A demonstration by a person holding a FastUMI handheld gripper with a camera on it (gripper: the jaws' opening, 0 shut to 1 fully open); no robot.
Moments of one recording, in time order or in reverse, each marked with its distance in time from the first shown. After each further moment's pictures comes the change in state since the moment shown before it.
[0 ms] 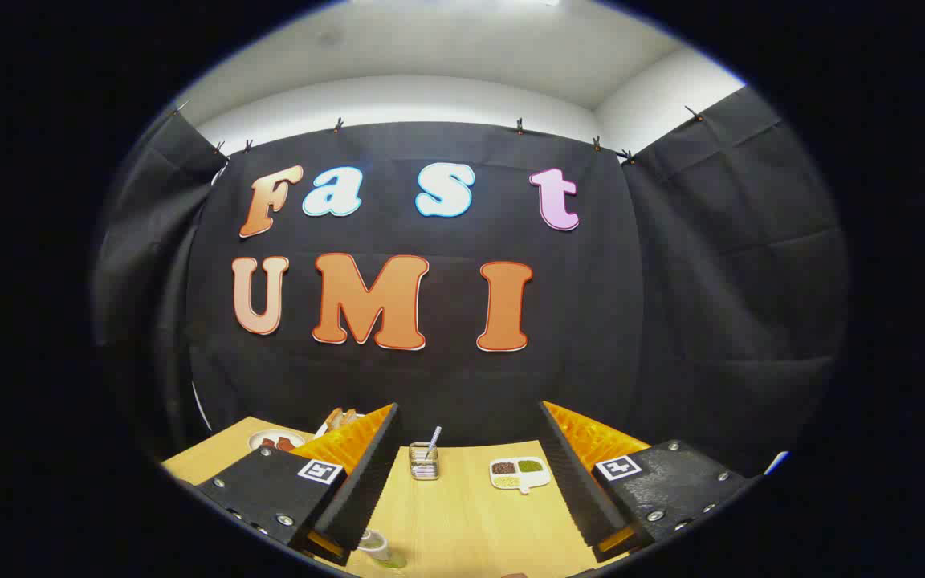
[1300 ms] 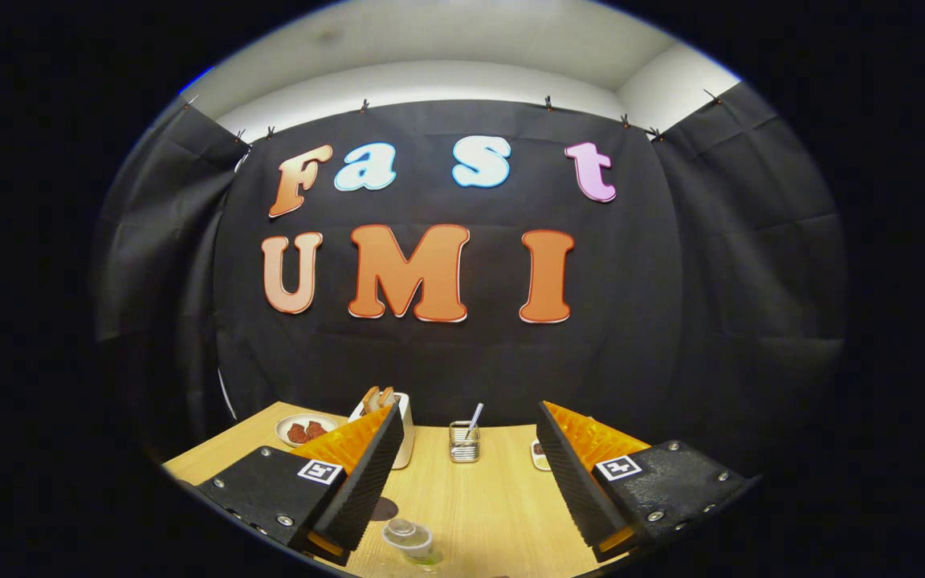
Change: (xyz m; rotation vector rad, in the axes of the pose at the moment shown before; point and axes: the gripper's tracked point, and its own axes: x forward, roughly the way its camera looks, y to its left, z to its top) arm 0.006 0.076 -0.068 0.008 0.113 0.137
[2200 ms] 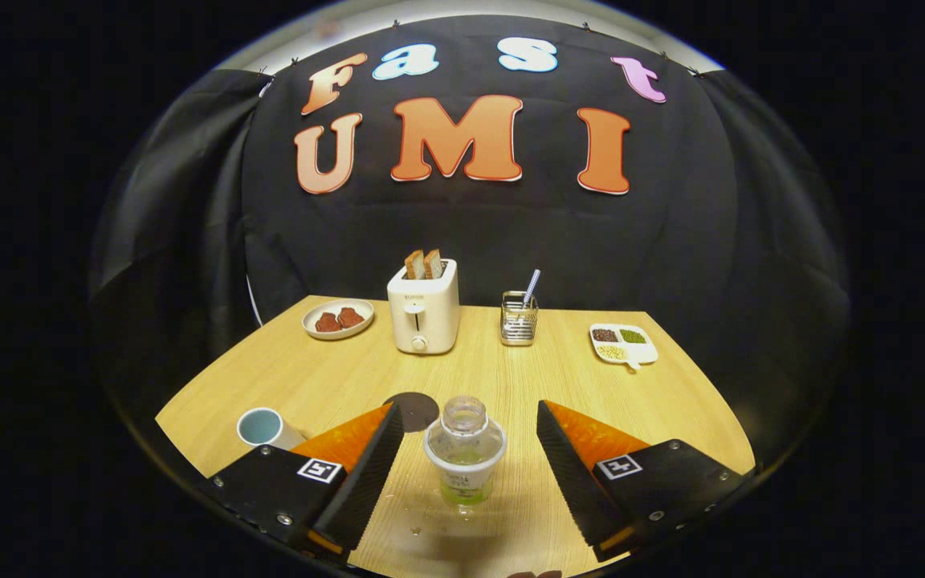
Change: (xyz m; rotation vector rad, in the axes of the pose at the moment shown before) arm 0.000 0.054 -0.200 -0.045 0.367 0.098
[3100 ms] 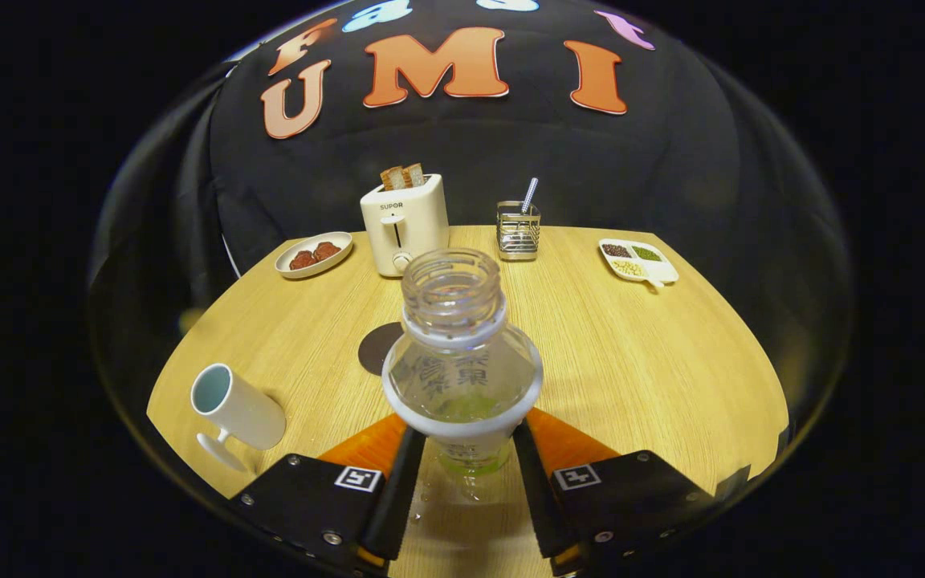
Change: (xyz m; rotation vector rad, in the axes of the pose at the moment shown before) arm 0.046 0.012 -0.080 0.049 0.246 -0.010
